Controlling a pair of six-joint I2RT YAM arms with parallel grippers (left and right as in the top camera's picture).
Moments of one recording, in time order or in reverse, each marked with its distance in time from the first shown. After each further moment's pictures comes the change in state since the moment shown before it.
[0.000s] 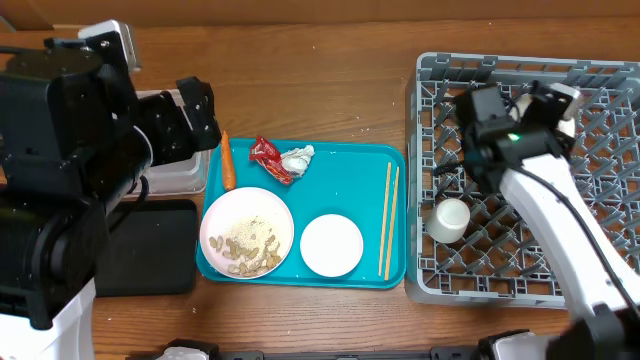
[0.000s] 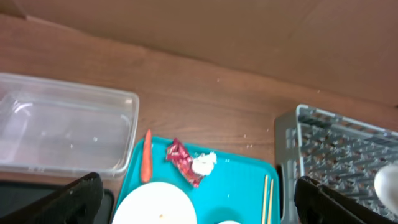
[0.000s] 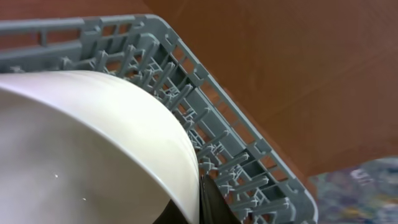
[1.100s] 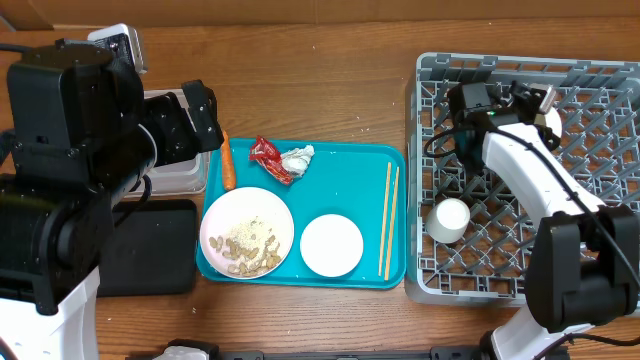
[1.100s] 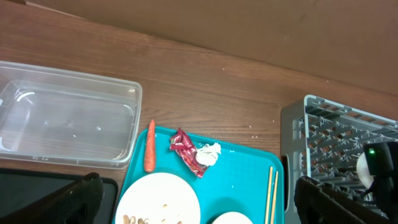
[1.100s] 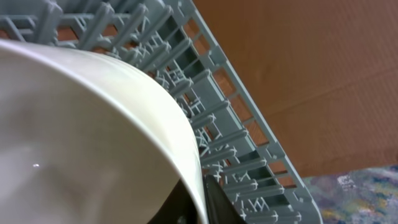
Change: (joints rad) left arm 0.000 0.019 0.000 -0.028 0.000 0.000; right arm -0.076 0.271 0.003 0.164 0.027 -0.101
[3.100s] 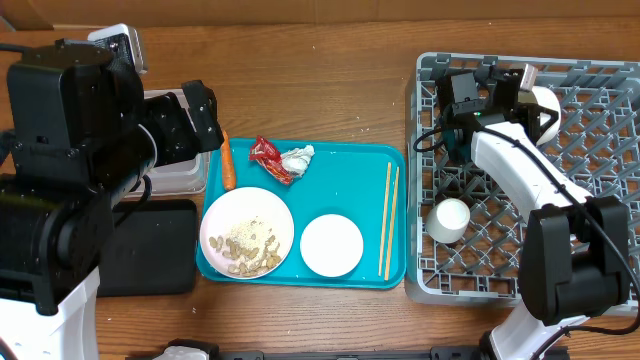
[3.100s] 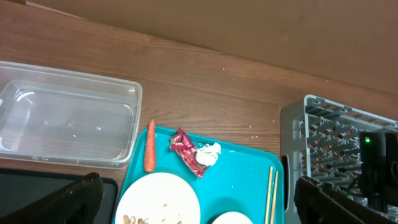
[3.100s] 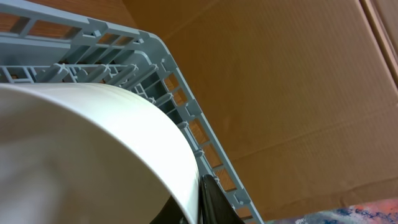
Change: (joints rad) left arm 0.000 0.000 0.000 0.000 0.000 0.000; right arm 0.029 0.037 0.006 0.259 0.193 -0.322
